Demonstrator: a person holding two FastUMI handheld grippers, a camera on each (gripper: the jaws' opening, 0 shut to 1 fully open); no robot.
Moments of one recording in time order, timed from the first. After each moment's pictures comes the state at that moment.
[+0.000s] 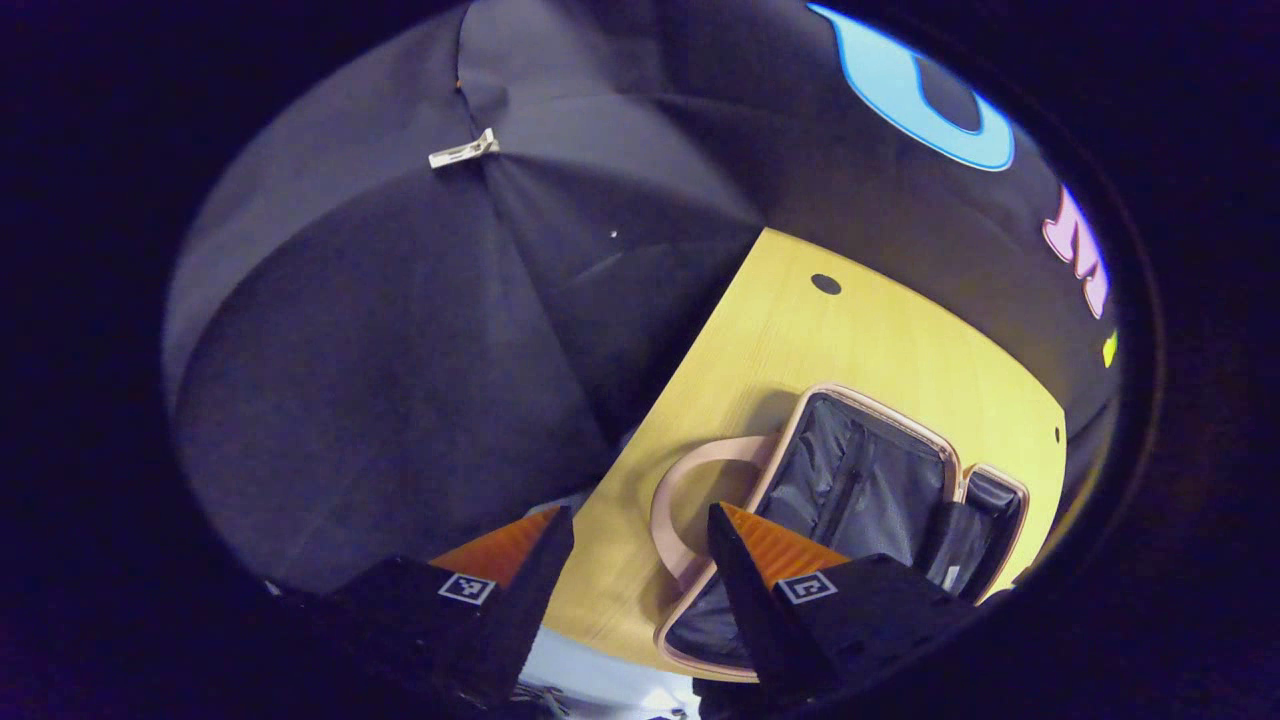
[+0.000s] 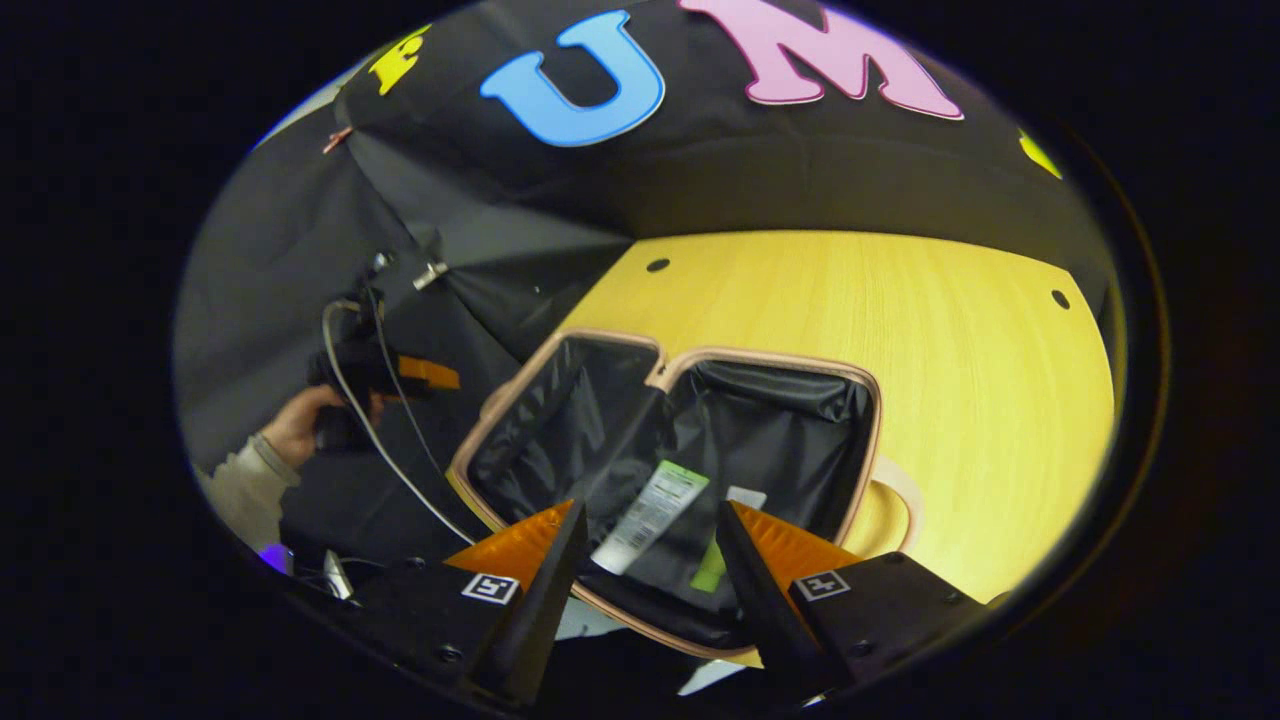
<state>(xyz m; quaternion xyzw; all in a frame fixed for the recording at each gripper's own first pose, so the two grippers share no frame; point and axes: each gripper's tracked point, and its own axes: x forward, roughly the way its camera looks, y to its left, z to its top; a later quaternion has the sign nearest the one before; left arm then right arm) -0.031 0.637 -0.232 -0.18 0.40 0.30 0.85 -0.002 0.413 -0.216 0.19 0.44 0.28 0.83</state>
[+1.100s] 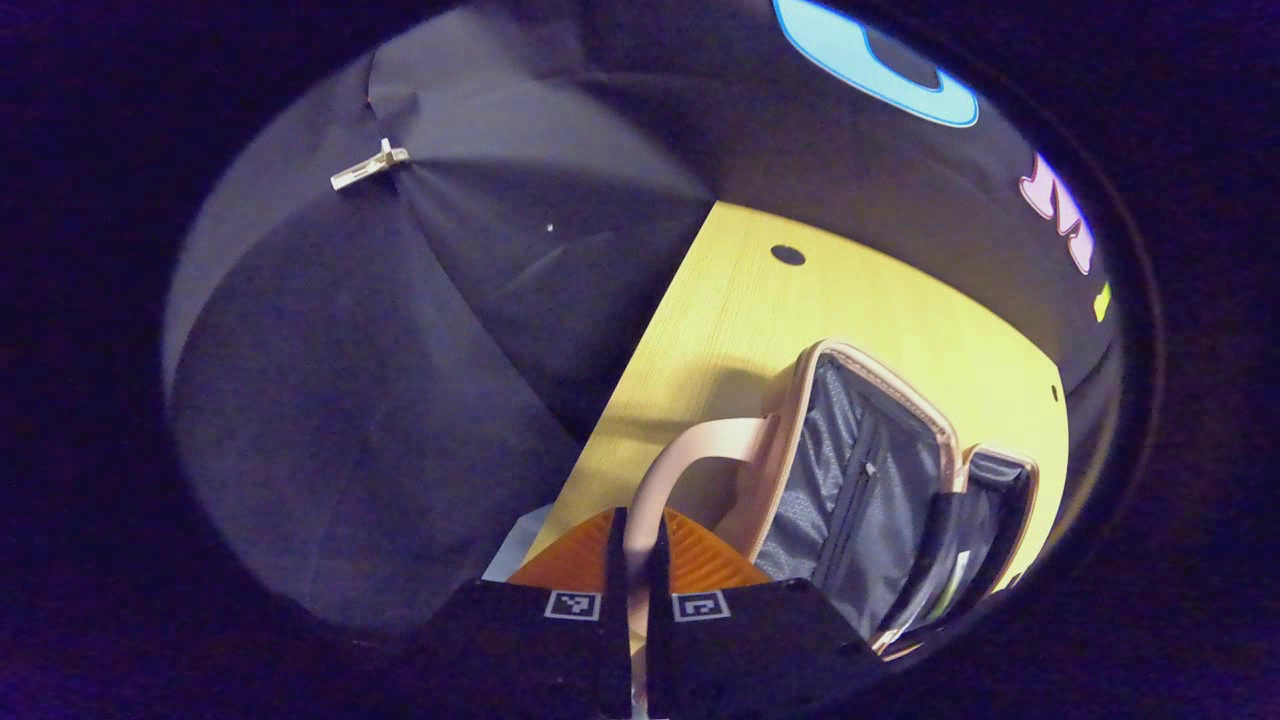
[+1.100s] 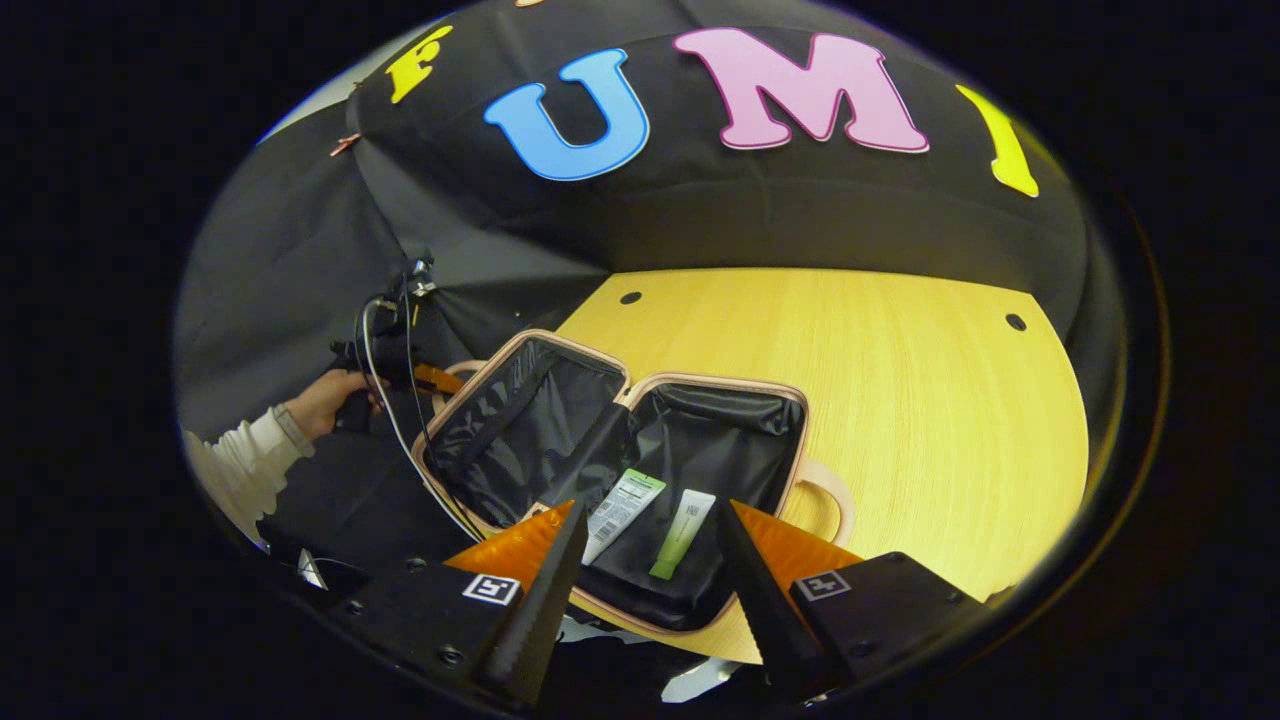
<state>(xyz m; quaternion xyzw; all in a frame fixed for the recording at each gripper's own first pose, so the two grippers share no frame) 0.015 0.607 -0.203 -0.11 0.39 0.24 0.88 -0.022 0.360 -0.198 0.15 0.40 0.26 0.87</state>
